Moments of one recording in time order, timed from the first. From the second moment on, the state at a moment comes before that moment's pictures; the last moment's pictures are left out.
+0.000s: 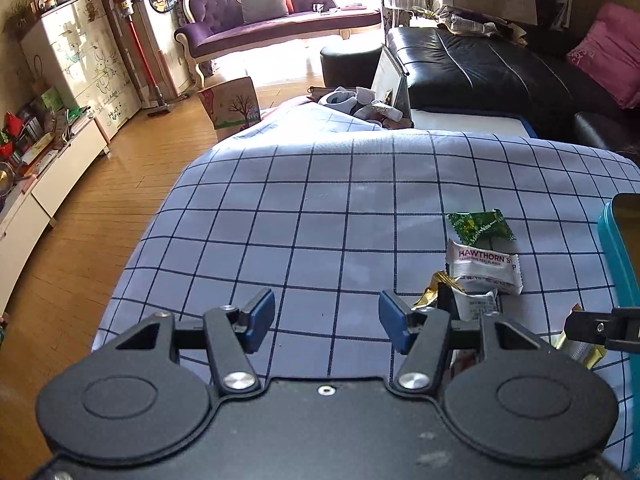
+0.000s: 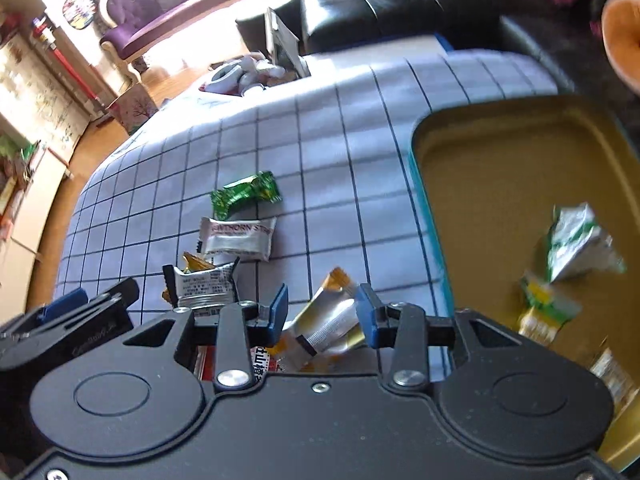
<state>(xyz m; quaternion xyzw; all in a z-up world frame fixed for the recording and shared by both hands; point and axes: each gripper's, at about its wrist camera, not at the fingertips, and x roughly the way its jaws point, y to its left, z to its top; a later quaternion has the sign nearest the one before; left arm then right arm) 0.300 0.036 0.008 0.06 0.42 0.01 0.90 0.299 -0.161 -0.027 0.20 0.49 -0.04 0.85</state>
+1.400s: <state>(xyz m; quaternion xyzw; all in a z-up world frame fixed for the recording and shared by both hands) 0.301 0.040 -0.007 0.05 0.47 -0.09 0.88 0.300 -0.139 -0.029 0.15 0.49 -0.09 0.85</state>
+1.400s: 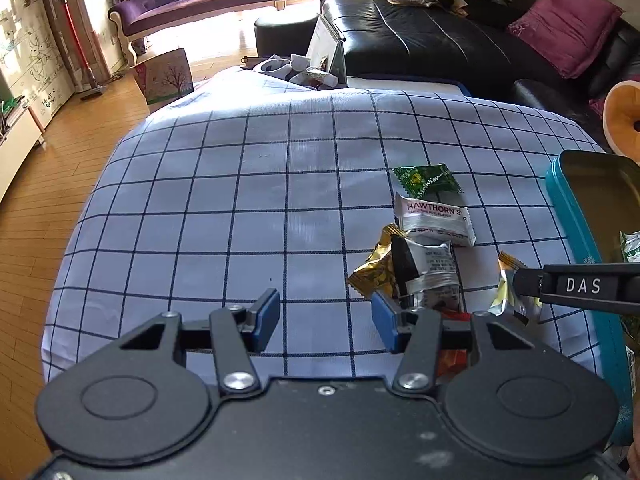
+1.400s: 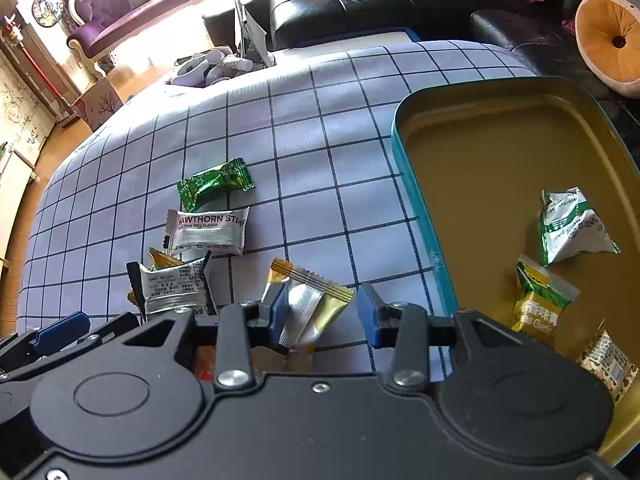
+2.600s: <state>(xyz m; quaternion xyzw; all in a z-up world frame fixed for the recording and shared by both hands) 0.300 0.059 0.003 0.02 0.44 -0.05 0.90 0.302 -0.137 -0.039 0.26 0.49 -0.05 0.83</state>
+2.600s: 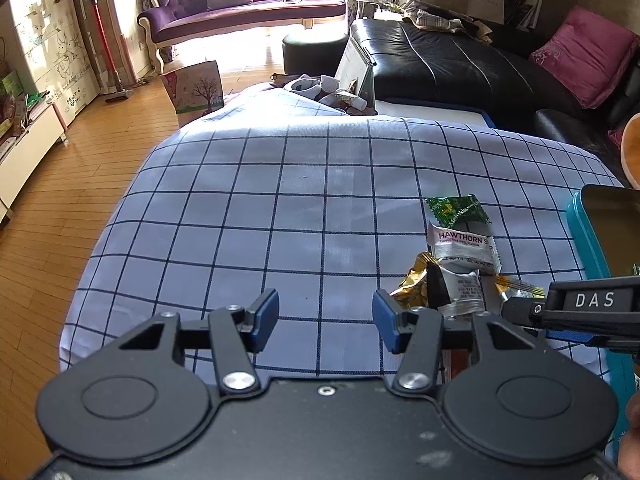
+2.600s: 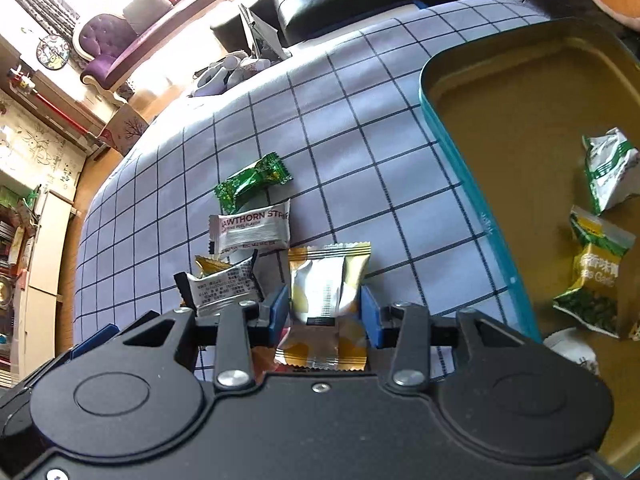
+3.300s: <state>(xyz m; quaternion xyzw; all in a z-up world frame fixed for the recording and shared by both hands) 0.296 0.033 0.002 0.00 0.42 -0.11 0.90 0.290 -0.122 -0.014 0.14 0.42 -0.08 0.89</state>
